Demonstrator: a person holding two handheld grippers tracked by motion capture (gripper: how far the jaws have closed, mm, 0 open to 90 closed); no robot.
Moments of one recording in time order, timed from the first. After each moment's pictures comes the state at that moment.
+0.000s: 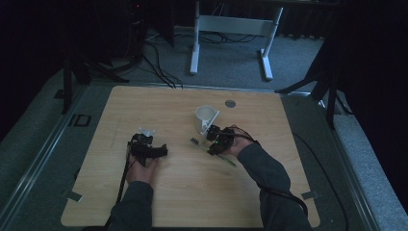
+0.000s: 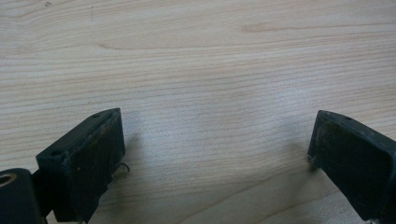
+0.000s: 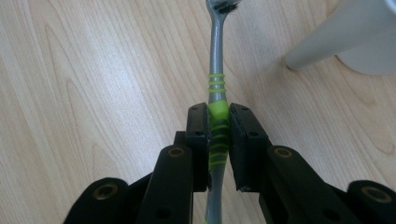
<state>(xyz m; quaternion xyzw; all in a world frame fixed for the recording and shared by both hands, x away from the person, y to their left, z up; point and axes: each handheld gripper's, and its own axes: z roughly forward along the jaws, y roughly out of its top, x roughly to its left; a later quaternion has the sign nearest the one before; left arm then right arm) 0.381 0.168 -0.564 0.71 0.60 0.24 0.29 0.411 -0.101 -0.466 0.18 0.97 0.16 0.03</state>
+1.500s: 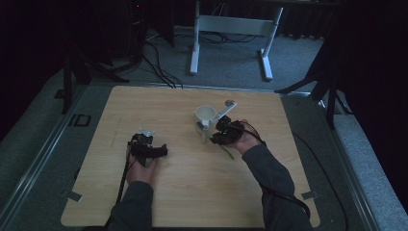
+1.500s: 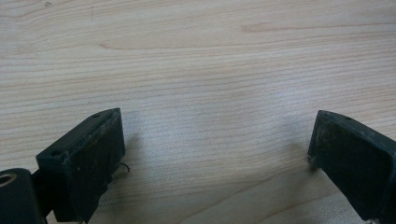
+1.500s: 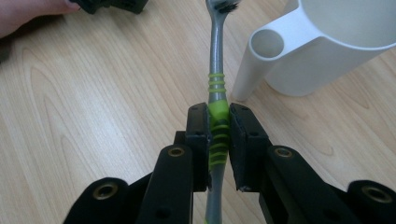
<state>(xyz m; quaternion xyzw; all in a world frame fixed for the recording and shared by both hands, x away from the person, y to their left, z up) 0.381 0.168 -0.564 0.71 0.60 0.24 0.28 0.414 -0.127 -0.440 0.24 0.93 0.26 0.07</state>
